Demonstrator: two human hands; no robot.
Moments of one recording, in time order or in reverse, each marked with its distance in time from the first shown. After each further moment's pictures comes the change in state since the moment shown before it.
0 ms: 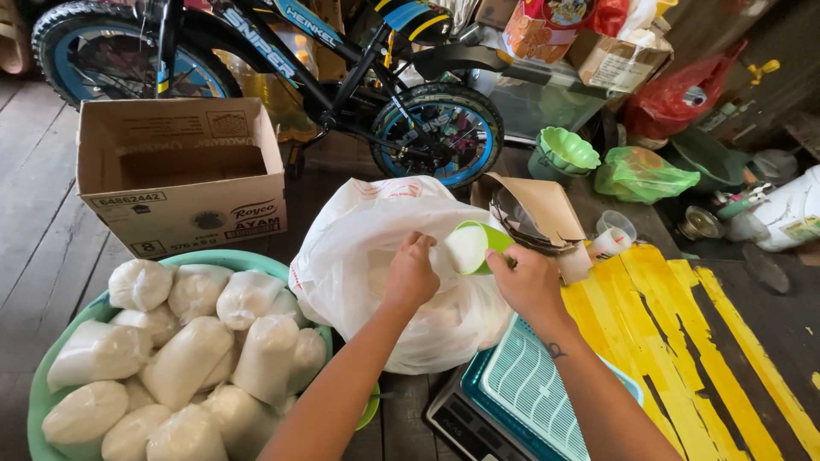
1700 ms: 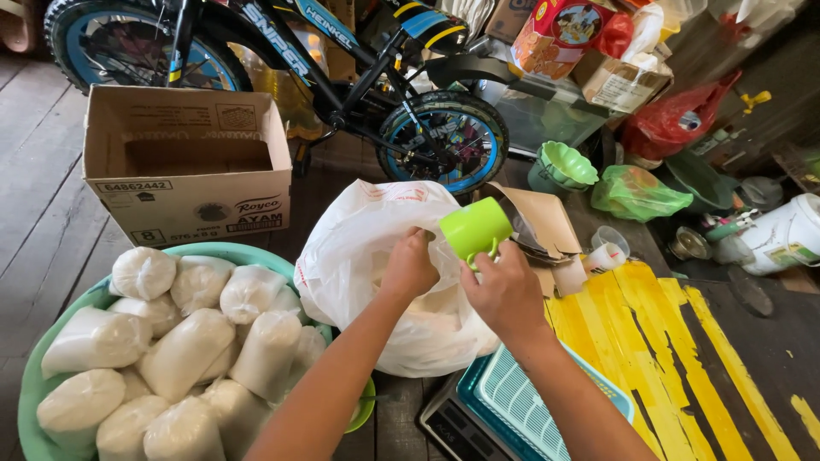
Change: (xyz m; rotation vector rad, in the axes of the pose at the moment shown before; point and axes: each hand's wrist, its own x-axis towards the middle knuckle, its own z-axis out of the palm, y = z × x) left_hand 0.015 -0.005 -0.013 -0.011 0.057 0.046; right_hand -0.008 -0.014 0.030 -0.434 0.424 -0.761
